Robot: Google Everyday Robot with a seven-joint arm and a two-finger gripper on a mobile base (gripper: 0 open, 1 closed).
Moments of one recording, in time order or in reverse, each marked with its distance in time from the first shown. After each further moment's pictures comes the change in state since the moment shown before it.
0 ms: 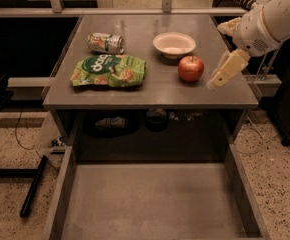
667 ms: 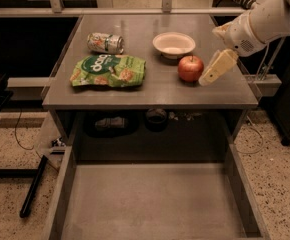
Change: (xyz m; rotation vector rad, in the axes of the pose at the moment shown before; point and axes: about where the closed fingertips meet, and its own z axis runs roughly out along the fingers) arm 0.011 -0.030 0.038 -0.002 -0.010 0.065
